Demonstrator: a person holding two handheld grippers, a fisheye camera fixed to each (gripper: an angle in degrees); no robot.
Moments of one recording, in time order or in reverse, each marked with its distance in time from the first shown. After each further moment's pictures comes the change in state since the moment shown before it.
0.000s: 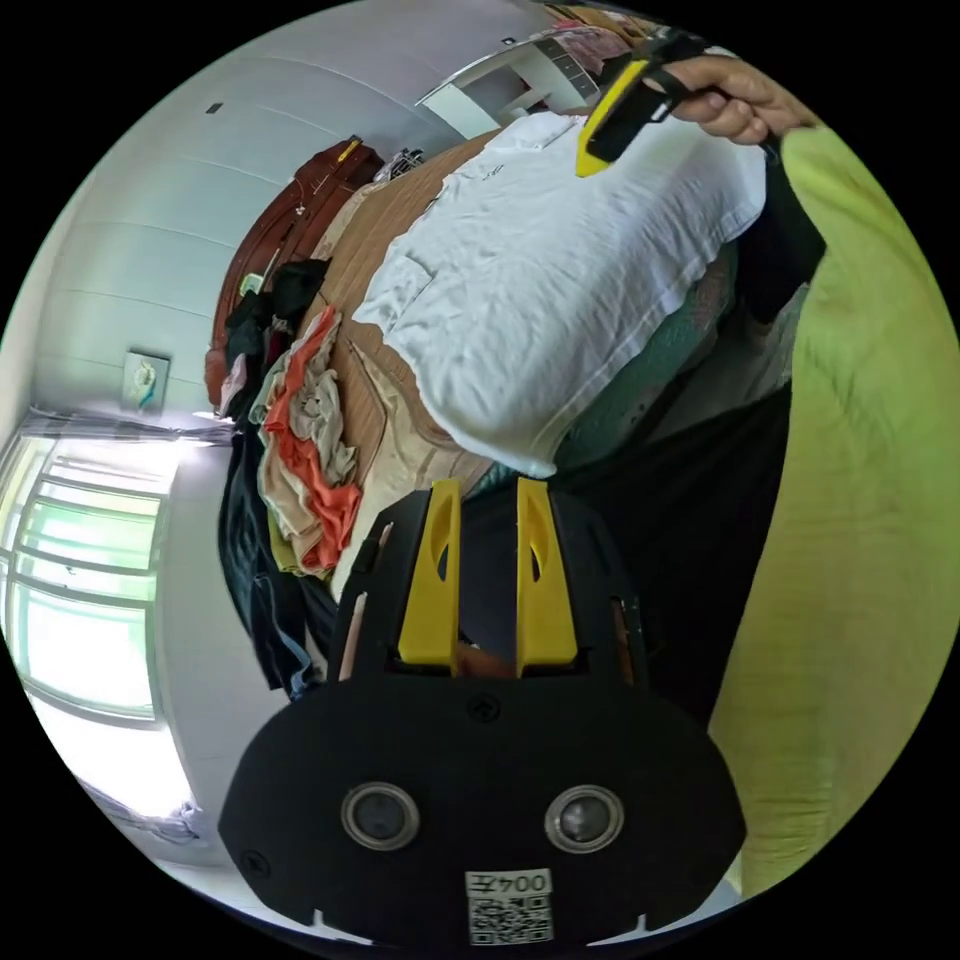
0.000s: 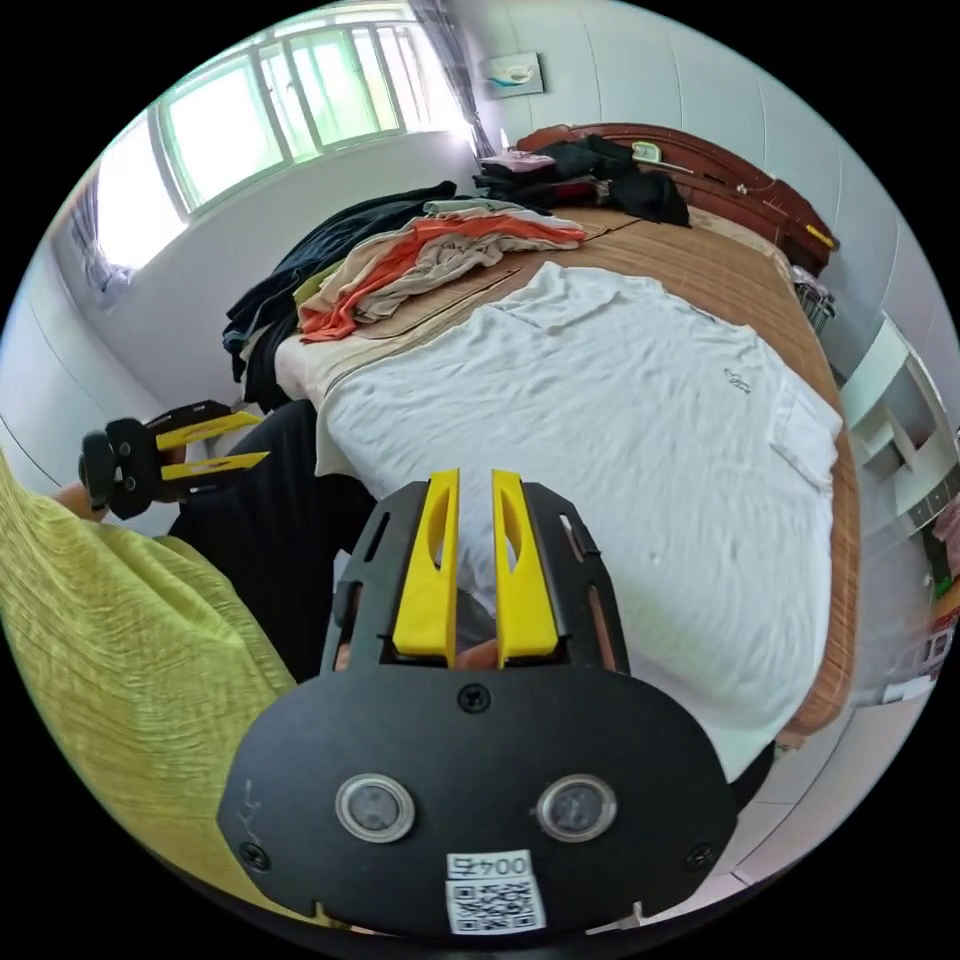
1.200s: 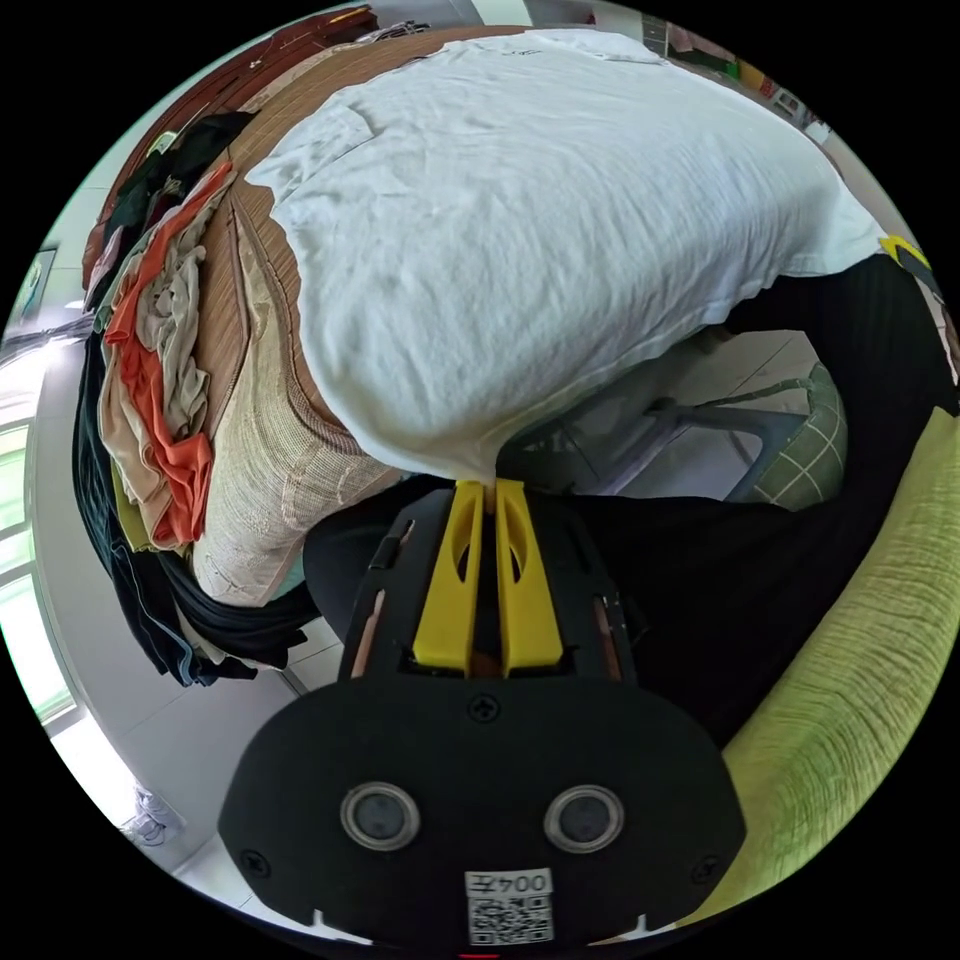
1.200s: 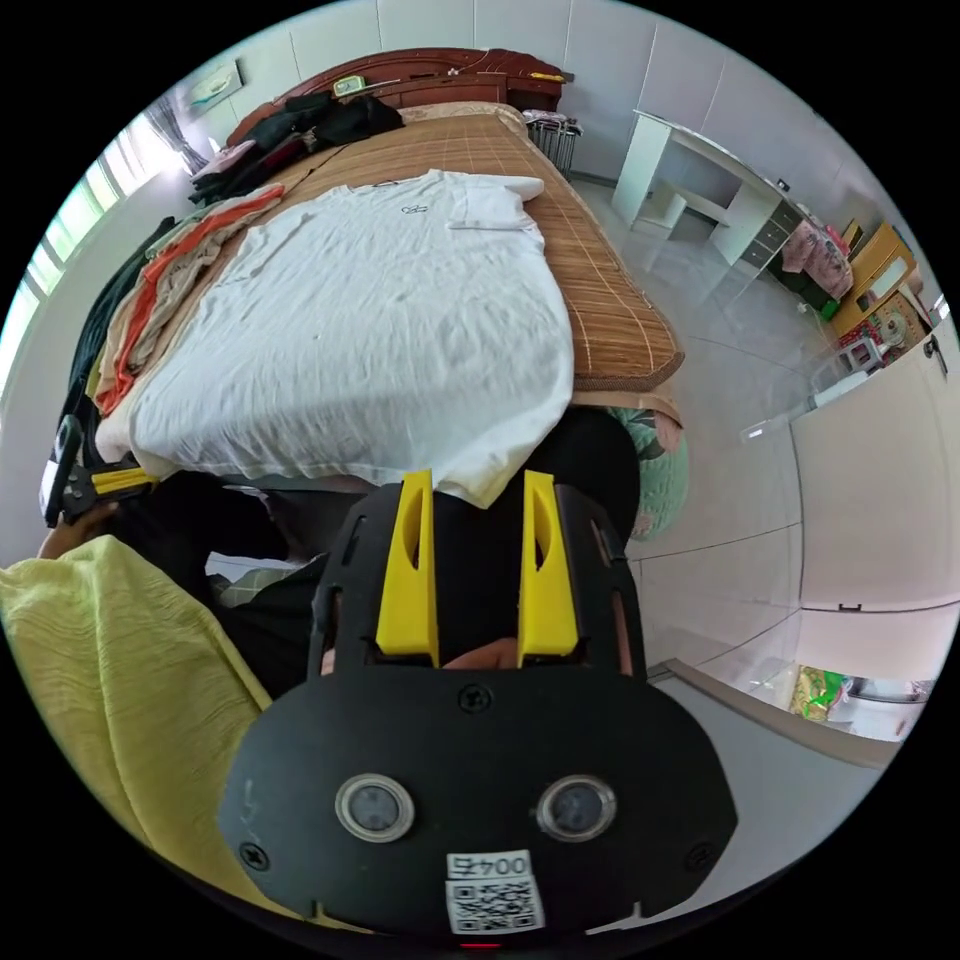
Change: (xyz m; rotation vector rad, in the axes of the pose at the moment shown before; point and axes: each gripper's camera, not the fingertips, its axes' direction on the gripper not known) left arm -0.126 -0.050 0.052 -0.324 0.344 -0.125; right arm 0.063 0.214 0.009 -0.227 0.345 0.578
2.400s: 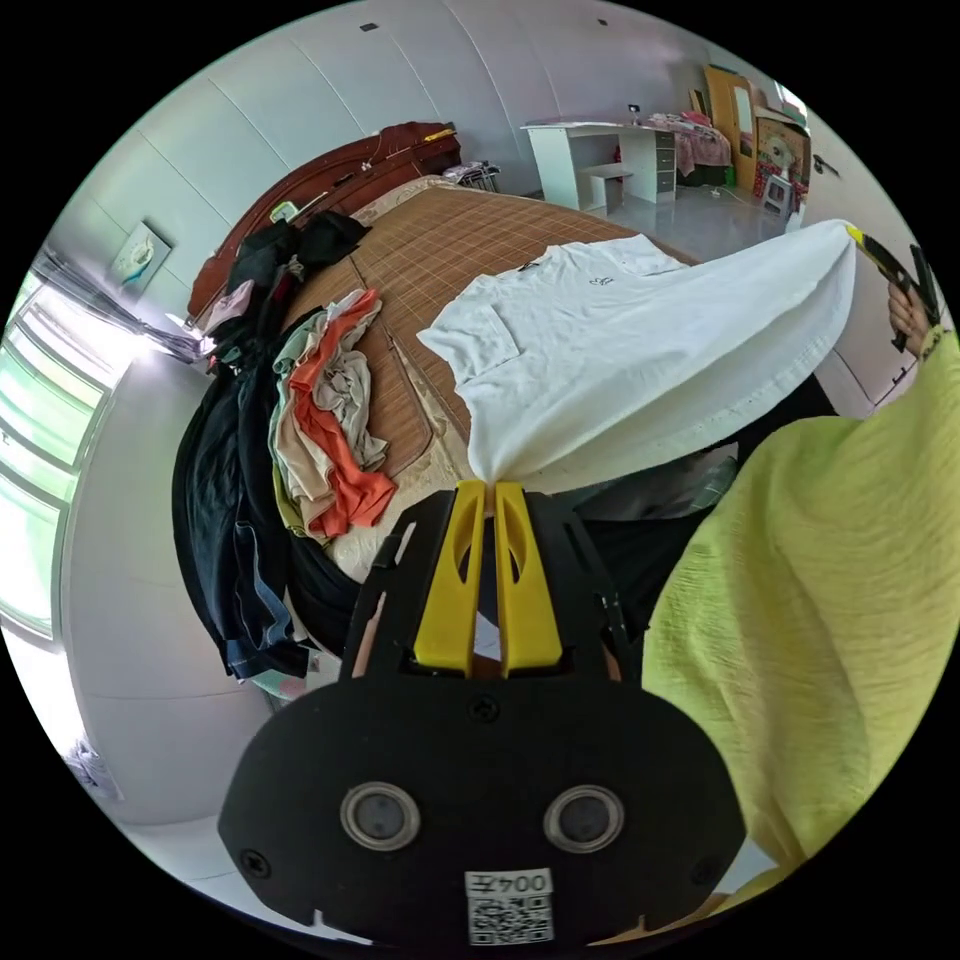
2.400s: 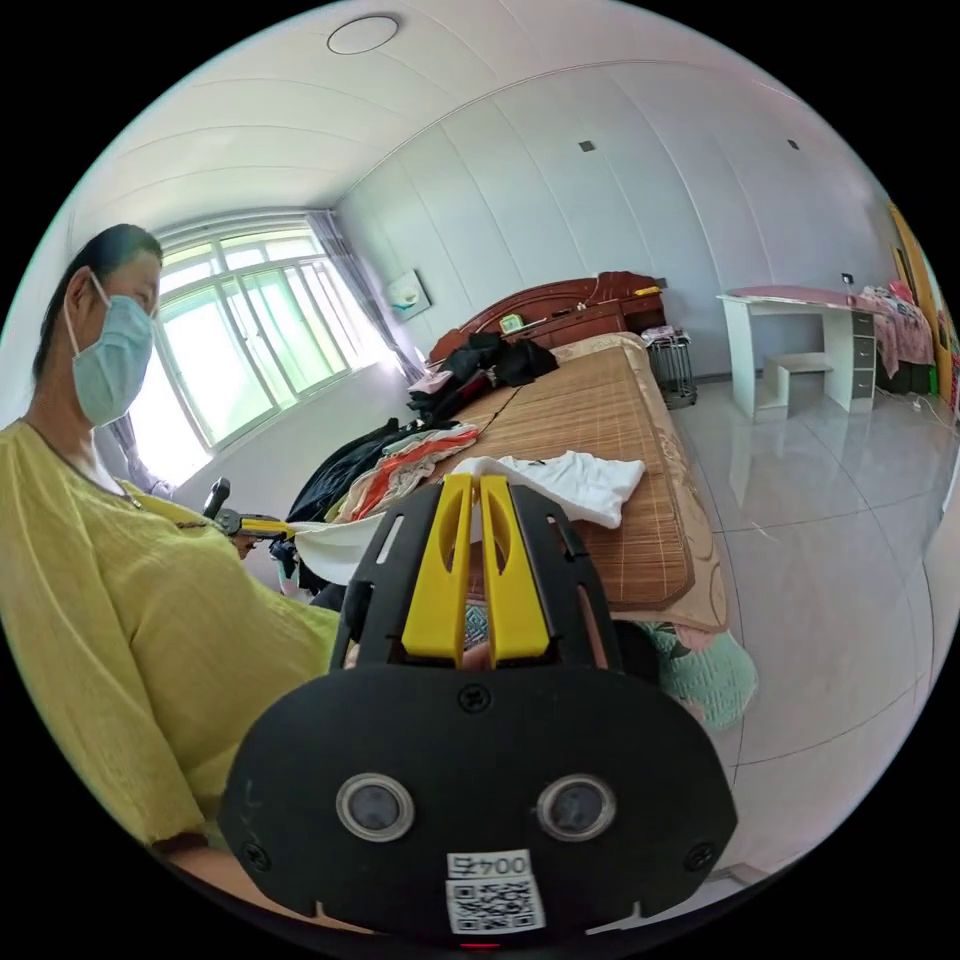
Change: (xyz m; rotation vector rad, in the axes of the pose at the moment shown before) left arm -0.085 0.119 -0.246 0.395 -0.031 -0.084; right arm 0.185 0.190 -0.038 0.672 -0.644 -0.149
